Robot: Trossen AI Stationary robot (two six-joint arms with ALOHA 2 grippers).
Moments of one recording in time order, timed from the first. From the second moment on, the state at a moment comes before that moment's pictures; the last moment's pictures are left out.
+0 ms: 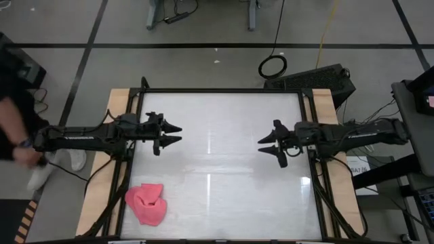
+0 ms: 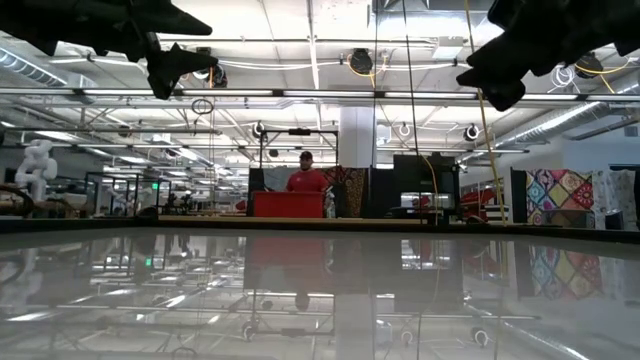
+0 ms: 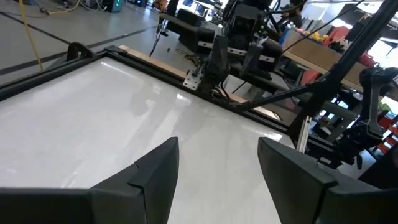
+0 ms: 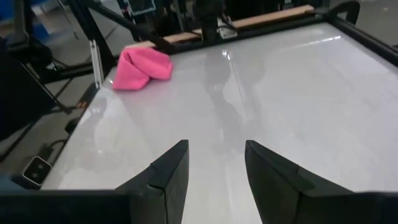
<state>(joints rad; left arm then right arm) 0.12 0.63 0.41 0.10 0.10 -0.39 0.03 0.75 0.48 -0.08 -0.03 0.24</state>
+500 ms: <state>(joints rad) 0.12 0.63 0.41 0.09 0.08 -0.39 0.03 0.78 0.48 -0.08 -0.03 0.12</state>
